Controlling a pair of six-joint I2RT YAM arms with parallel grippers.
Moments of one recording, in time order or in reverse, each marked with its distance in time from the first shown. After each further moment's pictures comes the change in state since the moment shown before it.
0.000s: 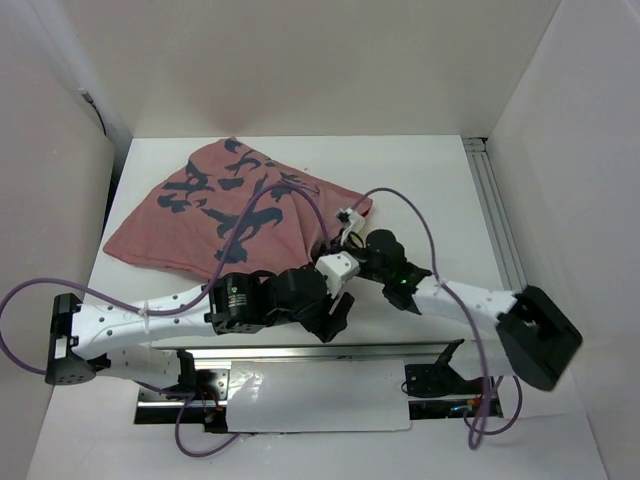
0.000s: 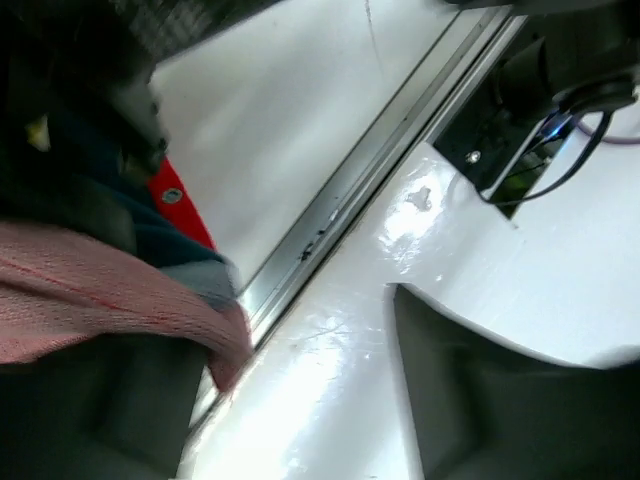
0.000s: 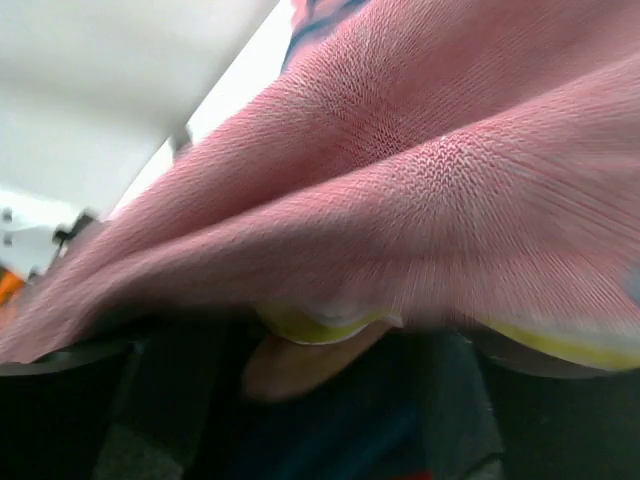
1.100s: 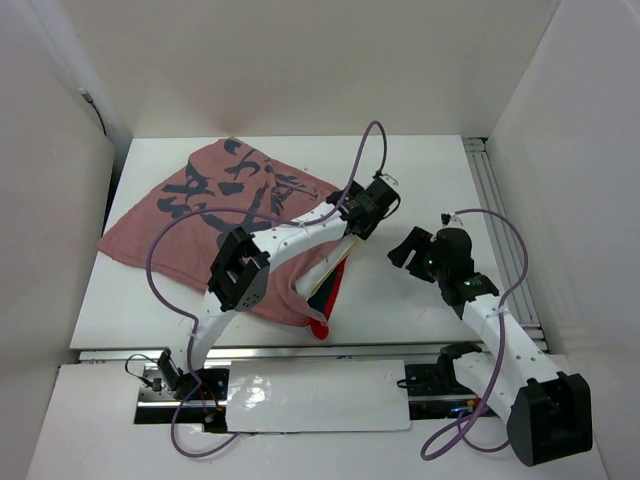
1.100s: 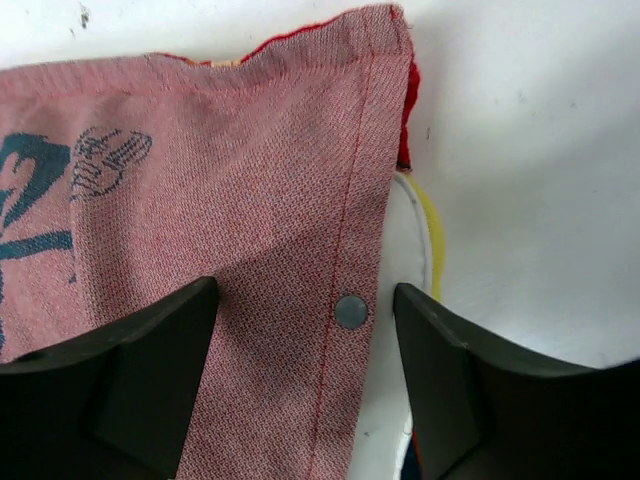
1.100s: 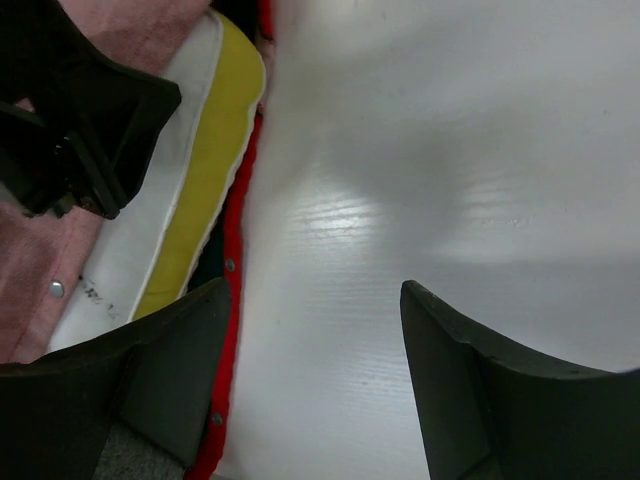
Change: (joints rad) left arm 0.411 1.074 0.968 -0.137 -0.356 0.337; right arm -0.573 -0.440 -0.094 -0.788 0.292 0.079
